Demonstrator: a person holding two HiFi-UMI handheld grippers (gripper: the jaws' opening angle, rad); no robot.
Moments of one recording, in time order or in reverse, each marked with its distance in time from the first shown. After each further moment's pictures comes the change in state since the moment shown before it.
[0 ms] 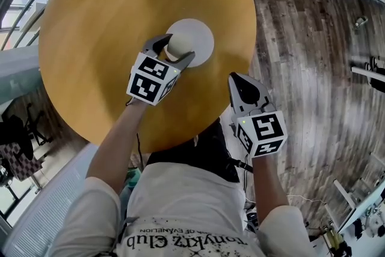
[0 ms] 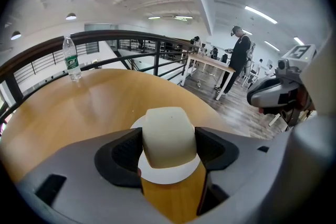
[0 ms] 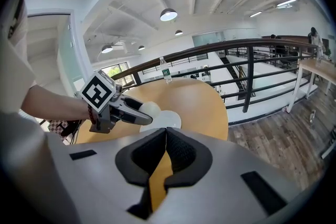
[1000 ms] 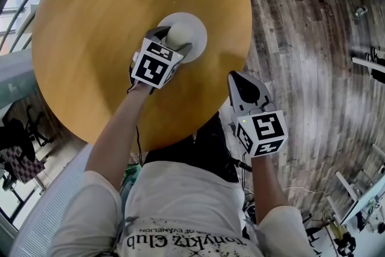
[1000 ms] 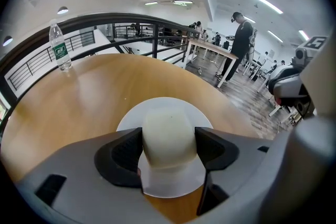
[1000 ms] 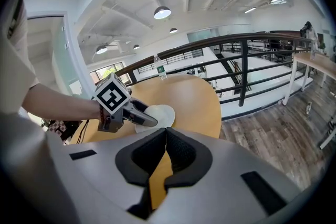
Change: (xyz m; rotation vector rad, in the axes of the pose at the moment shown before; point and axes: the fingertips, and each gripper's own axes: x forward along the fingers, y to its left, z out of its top) left arm 0.053 0.005 -0.021 0.024 0.151 0.004; right arm -0.004 -0.019 -0.022 0.054 0.022 -0.027
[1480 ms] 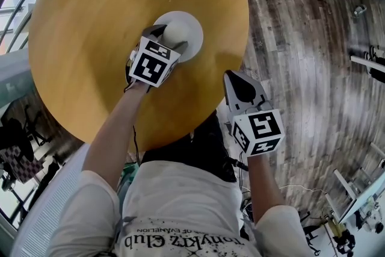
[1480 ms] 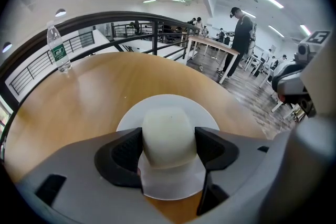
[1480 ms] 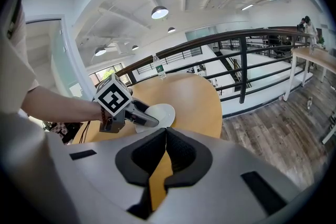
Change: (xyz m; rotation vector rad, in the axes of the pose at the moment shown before) left arm 0.009 0.007 -0.006 0.025 0.027 0.023; right arm 0.009 0.000 -0.006 0.030 0.005 0.008
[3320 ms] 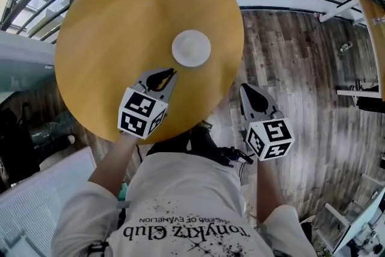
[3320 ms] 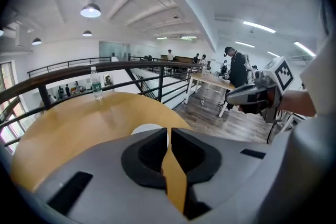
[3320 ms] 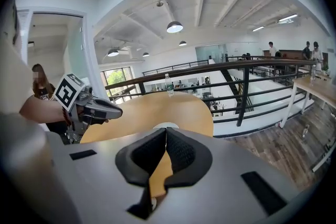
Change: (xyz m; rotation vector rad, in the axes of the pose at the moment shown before) left arm -0.251 -0.115 -0.005 -0.097 -0.386 0.084; right arm -0.156 0.054 0.048 -0.159 -0.130 0.007
